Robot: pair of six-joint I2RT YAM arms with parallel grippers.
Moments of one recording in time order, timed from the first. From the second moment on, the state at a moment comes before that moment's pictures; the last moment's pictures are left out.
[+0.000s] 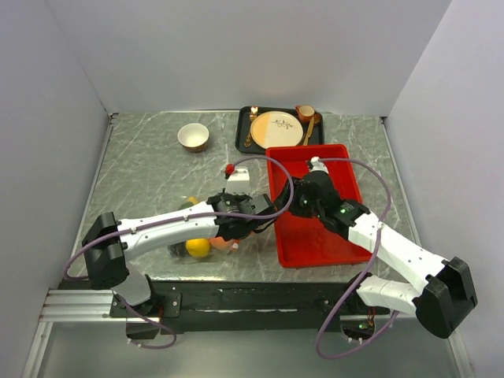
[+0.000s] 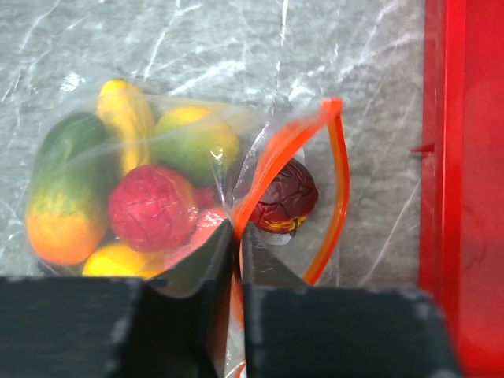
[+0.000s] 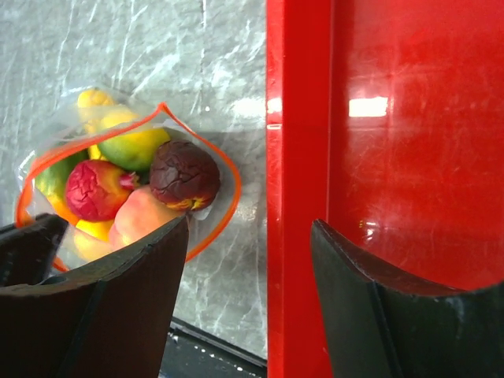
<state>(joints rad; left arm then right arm) -1.15 1.58 1.32 -0.97 -0.87 -1.08 0.62 1.10 0.79 -0.36 0.07 0.76</state>
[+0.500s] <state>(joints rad) -1.15 1.40 1.34 -1.14 -0.94 -1.21 0.68 1.25 0.78 -0.19 -0.12 0.82</state>
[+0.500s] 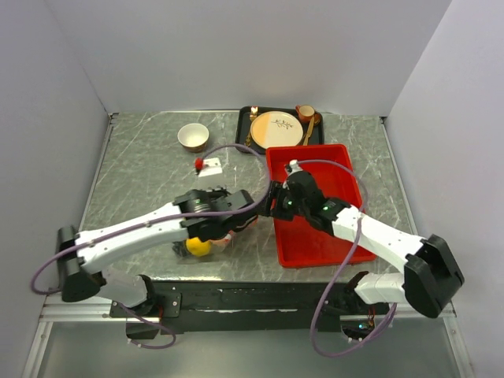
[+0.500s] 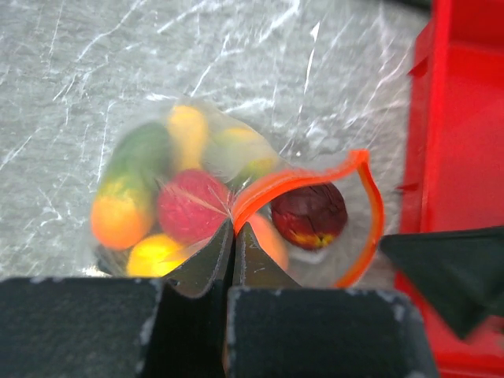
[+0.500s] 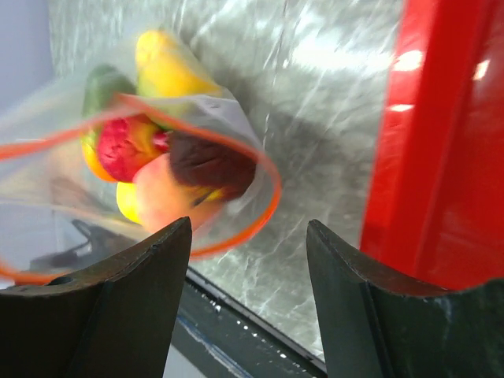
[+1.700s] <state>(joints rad) -1.14 0.79 1.25 -1.12 -0.89 -1.11 0.89 1.59 1.51 -0.23 -0.23 0.76</state>
